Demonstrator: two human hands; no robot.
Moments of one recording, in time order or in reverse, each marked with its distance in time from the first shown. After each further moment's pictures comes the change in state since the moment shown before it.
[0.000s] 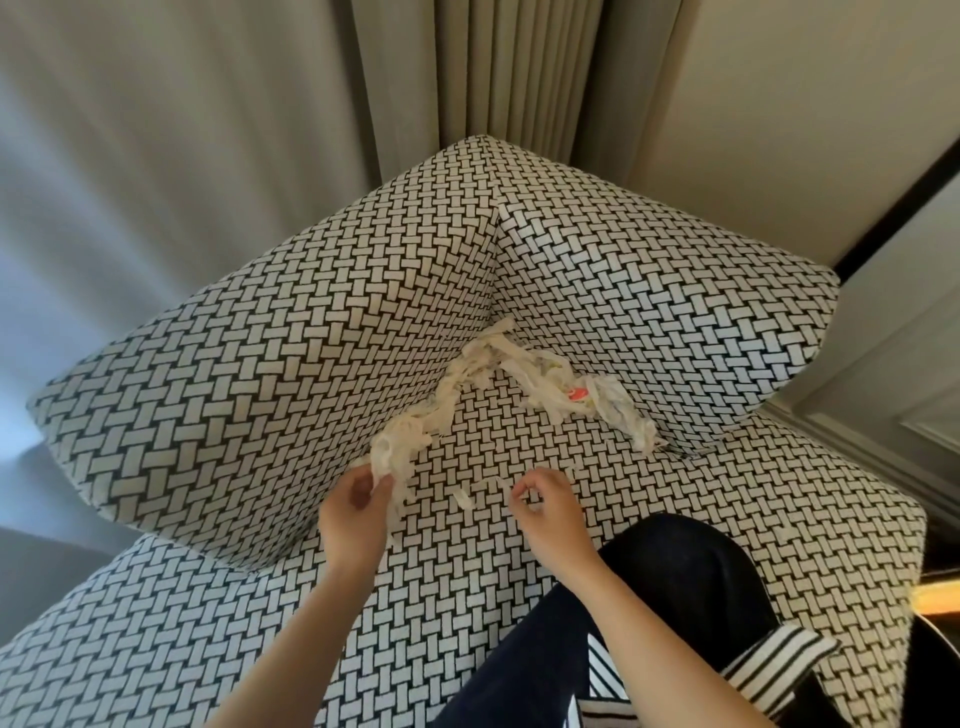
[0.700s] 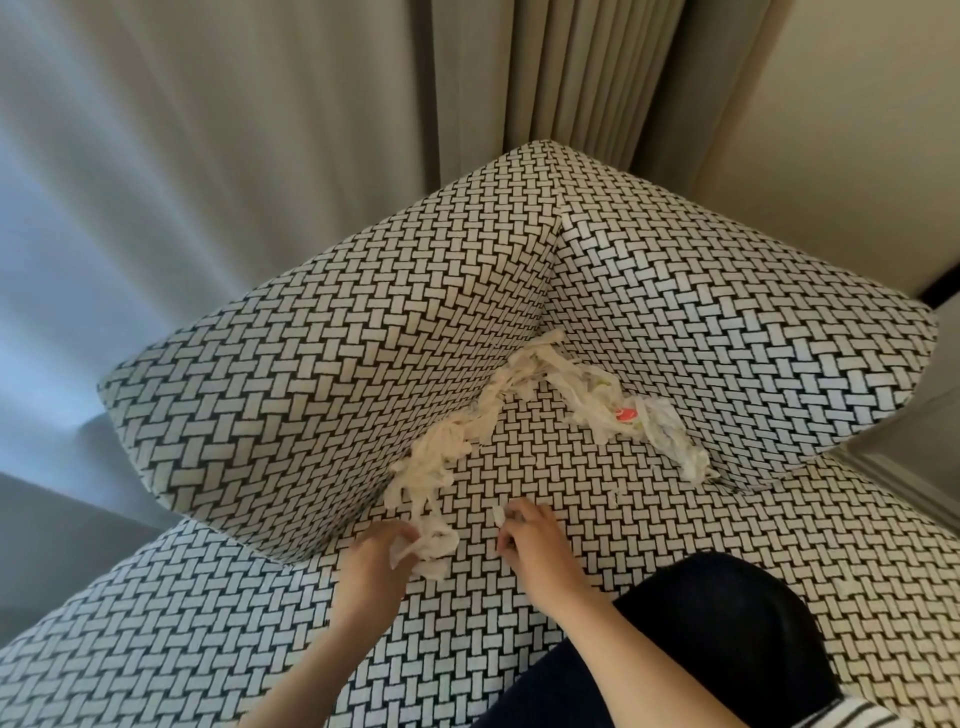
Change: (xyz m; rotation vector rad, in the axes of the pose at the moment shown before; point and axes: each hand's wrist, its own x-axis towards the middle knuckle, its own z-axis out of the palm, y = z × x) left_hand -0.004 -0.045 -0.031 0.519 -0.270 0.192; right_hand 0.013 0.003 0.050 -0.547 -0.225 -0.305
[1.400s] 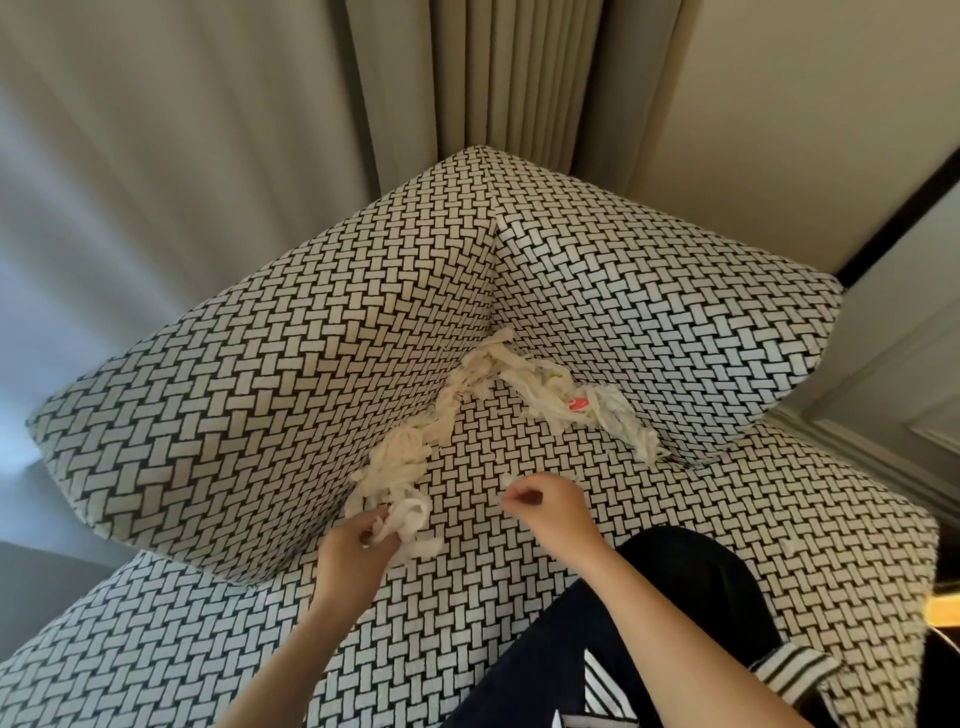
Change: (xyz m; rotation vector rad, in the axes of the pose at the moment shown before) left_hand 0.000 0.040 -0.008 -0.201 0.014 -0.103; right_hand -0.012 0.018 -0.065 0.549 0.133 0.241
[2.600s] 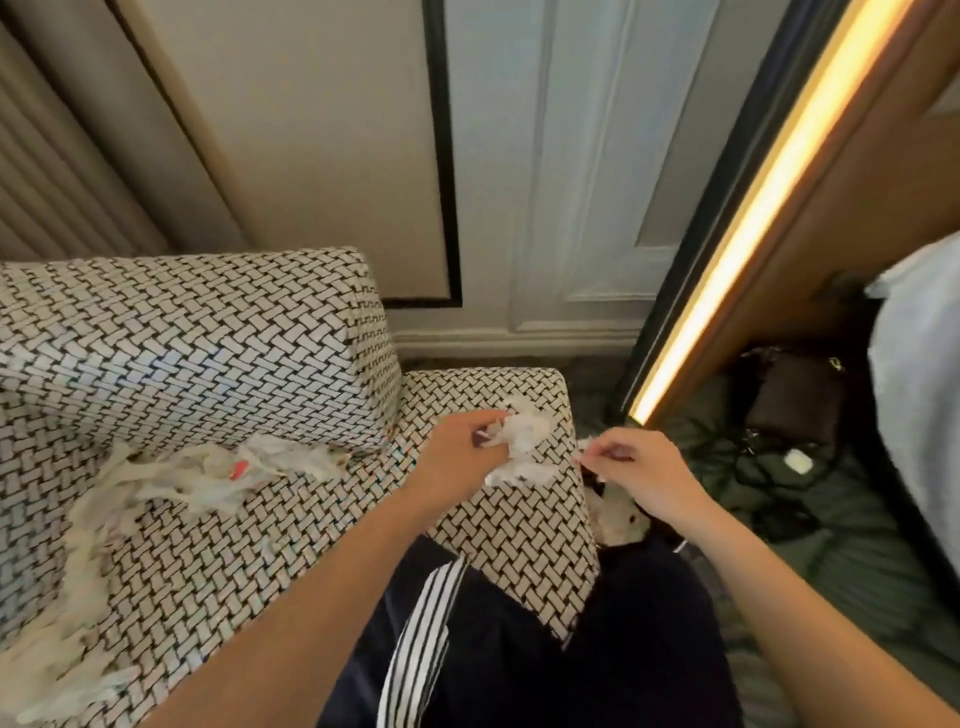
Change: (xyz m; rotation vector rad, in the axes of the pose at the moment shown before) left_hand -0.134 0.277 0.266 0.145 -0.952 0.714; right_hand -0.227 0.168 -0.264 0.124 0.651 0.333
